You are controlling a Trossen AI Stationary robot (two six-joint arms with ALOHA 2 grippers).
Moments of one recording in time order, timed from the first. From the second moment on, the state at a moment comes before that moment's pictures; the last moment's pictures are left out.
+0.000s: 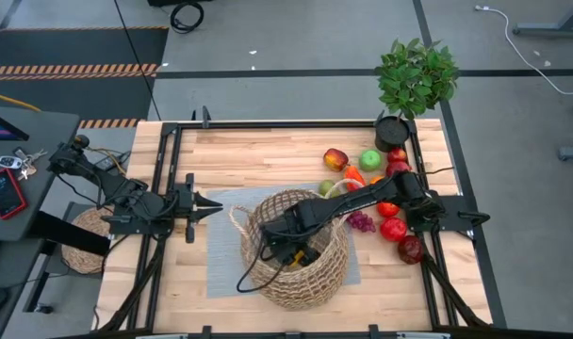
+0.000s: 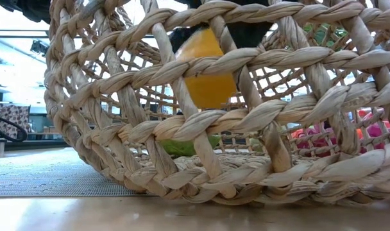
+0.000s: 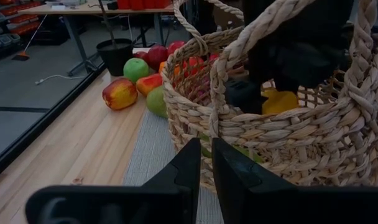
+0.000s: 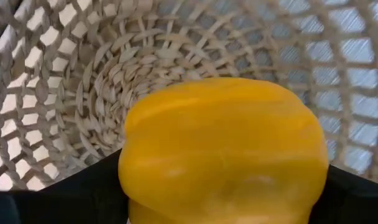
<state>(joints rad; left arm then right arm) -0.52 0.55 0.48 -0.24 -0.63 -0.16 0.25 2.18 1.95 -1.13 -0.18 -0.39</state>
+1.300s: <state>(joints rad) -0.52 0.55 0.48 -0.24 -0.63 -0.16 0.19 2.08 2.32 -1.54 0.49 -0.27</state>
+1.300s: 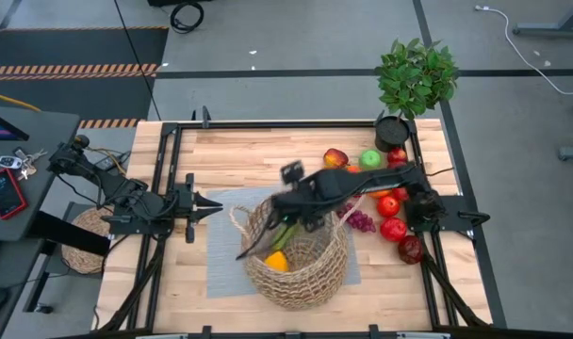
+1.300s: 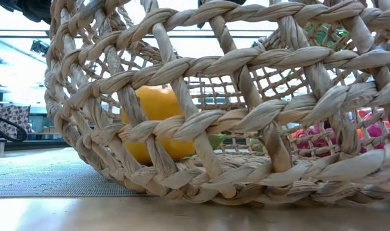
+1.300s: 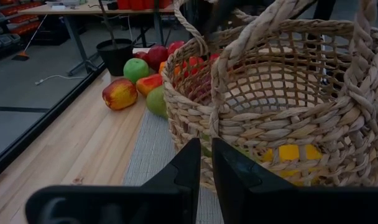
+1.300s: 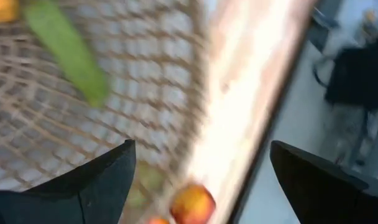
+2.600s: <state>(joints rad) -0.52 0.55 0.48 -0.24 -0.63 -0.16 -0.10 1.08 1.19 -1.27 0.33 0.36</state>
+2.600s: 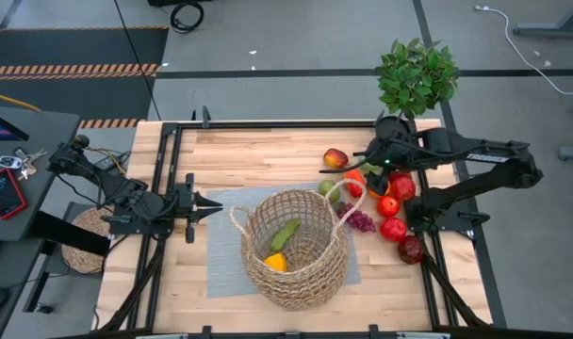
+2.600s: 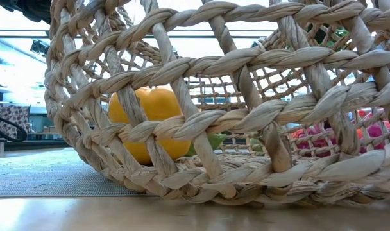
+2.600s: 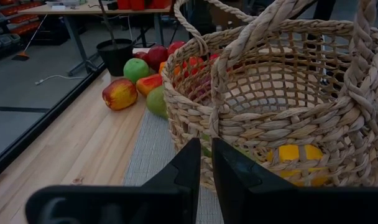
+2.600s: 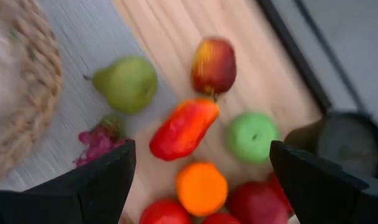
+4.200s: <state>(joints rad) -0.52 0.55 0.49 -0.24 -0.63 -0.16 -0.40 1.43 0.83 -0.81 0.08 0.47</state>
